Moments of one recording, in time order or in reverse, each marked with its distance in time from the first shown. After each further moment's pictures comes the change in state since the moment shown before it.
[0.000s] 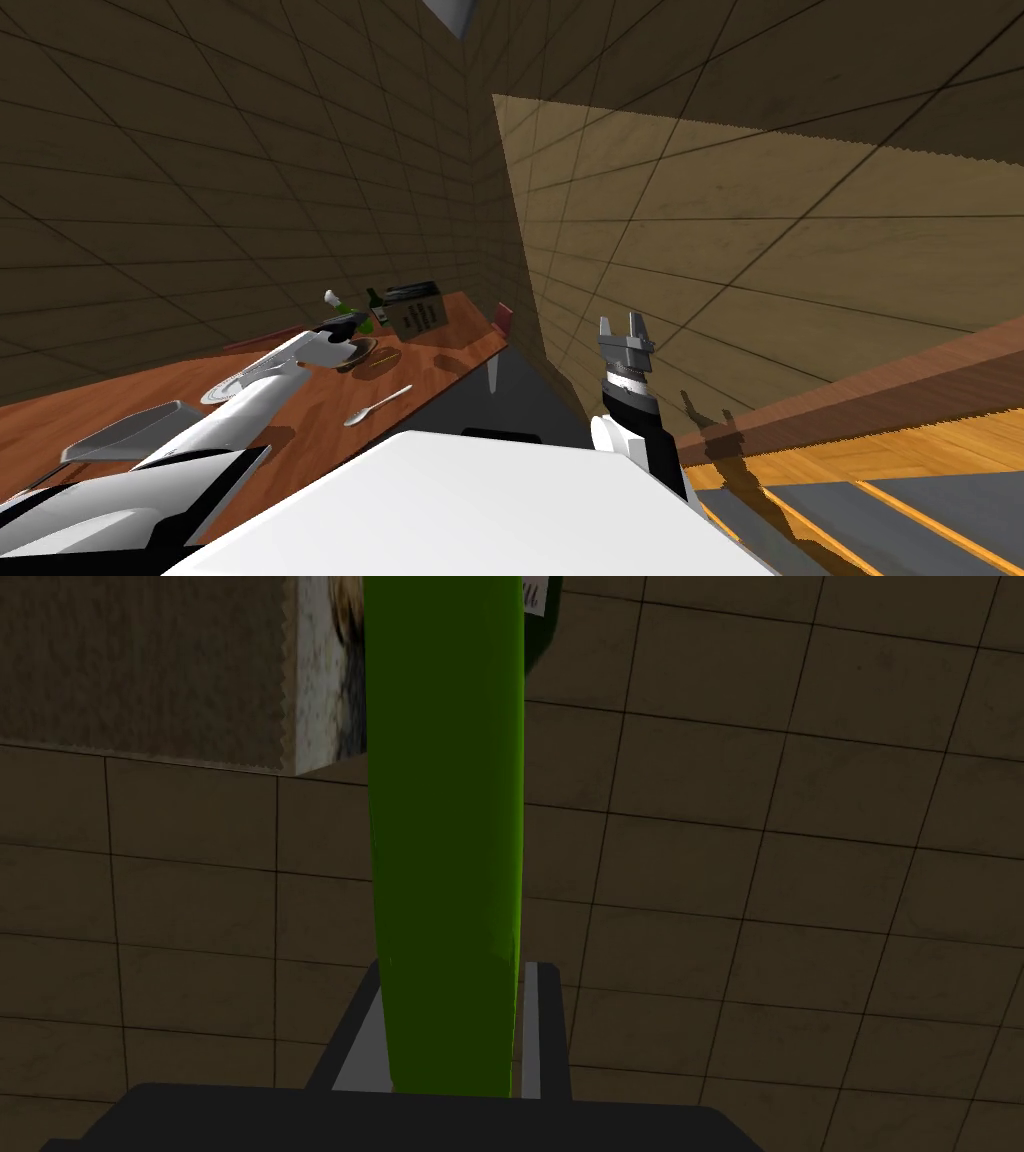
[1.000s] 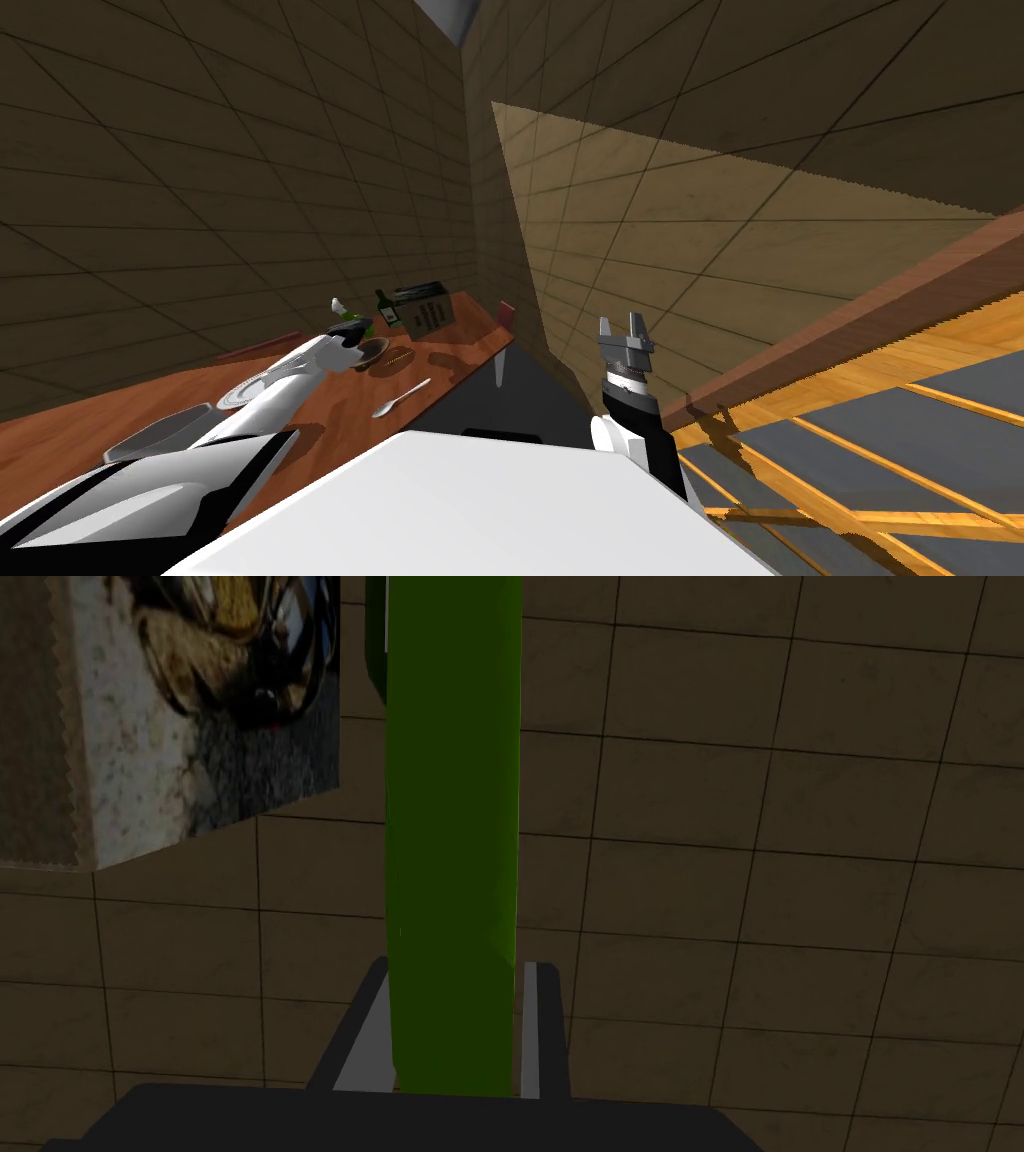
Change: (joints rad) left arm -0.066 -0.054 0.003 0.137 -0.184 -0.031 0.087; right arm 0.000 0.000 0.000 0.000 0.000 0.000 0.000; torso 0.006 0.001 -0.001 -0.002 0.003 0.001
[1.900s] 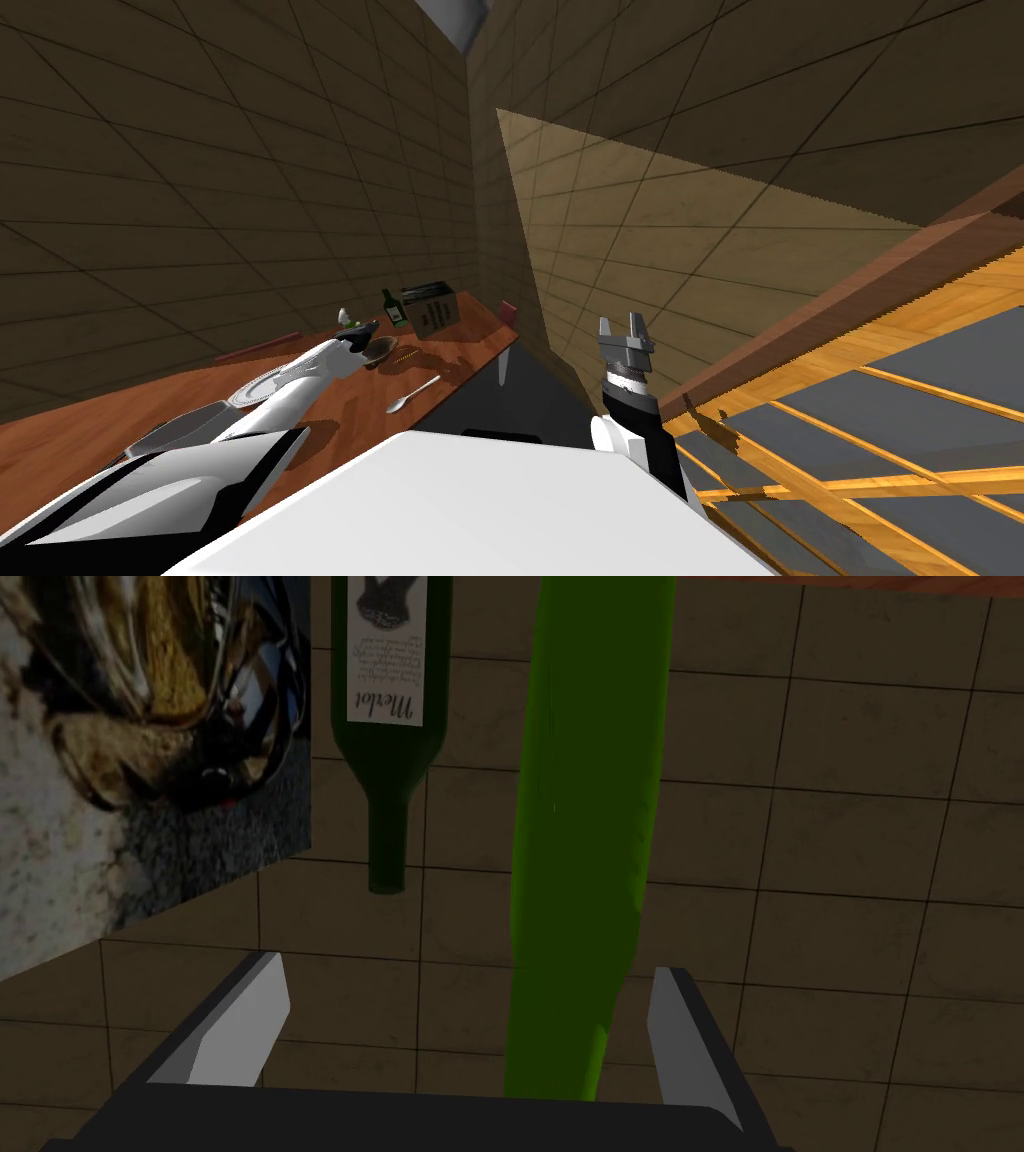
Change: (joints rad) left arm -0.018 -0.030 -0.019 0.069 -0.079 -0.031 0.047; right arm 0.000 0.000 0.000 0.000 0.000 0.000 0.000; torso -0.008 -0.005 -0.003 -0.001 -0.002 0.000
